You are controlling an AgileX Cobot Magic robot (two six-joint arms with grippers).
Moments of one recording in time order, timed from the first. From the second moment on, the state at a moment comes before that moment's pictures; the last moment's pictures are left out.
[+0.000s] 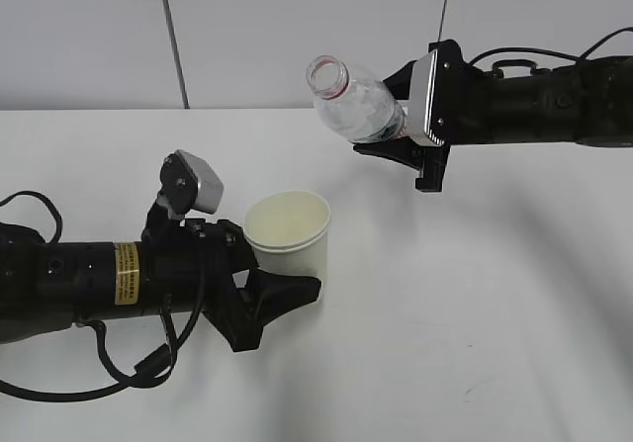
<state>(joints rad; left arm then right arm) -0.42 1.93 -0.66 0.93 -0.95 -0.58 0.09 2.00 -1.24 -1.37 -0.77 0.07</state>
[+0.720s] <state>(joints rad) -0.43 1.93 -0.68 0.95 -0.90 -0.59 0.13 2.00 -1.27 -1.38 -0.68 -0.07</state>
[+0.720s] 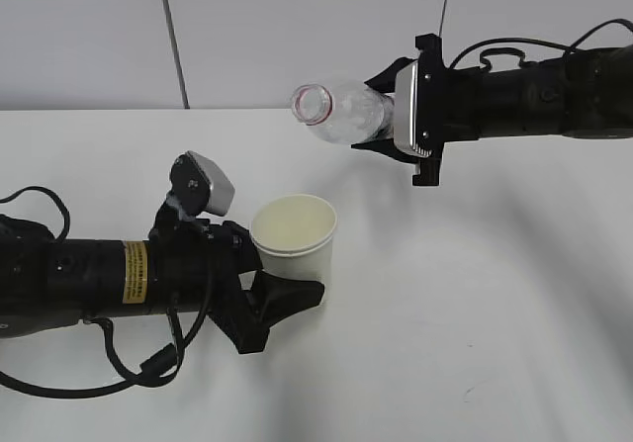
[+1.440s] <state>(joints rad) -0.44 1.93 -0.68 0.87 -0.85 -0.59 0.14 2.00 -1.29 -1.38 -0.63 -0.25</state>
